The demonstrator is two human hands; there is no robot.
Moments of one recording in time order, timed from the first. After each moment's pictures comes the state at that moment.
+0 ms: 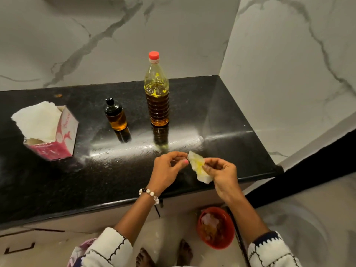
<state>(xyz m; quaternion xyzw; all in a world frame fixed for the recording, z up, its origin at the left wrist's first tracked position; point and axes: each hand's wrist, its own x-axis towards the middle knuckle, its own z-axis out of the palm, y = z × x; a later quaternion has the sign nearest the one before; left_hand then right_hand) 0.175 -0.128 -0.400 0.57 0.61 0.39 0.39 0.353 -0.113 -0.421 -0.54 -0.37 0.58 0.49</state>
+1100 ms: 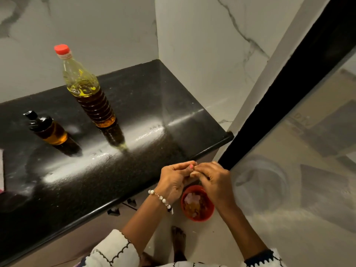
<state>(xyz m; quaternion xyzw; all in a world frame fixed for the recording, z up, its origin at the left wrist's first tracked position) 0.315 -0.156 -0.404 0.15 0.50 0.35 0.78 0.436 -0.205 -0.417 -0.63 -0.66 0.10 0.40</state>
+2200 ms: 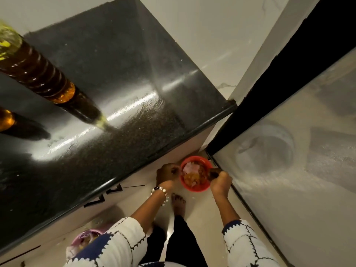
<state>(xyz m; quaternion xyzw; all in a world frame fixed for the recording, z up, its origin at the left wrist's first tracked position) 0.330 -0.156 -0.591 0.52 0.68 0.07 0.51 0.488 -0.212 -0.624 -0.85 -0.07 0.38 0.35</state>
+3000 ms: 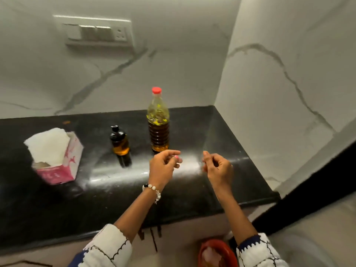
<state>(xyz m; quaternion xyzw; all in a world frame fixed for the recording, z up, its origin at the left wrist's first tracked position) 0.172 -0.082 -0.364 0.48 0.58 0.52 0.40 0.339 -0.071 -0.366 -0.59 -0.54 0.29 0.52</state>
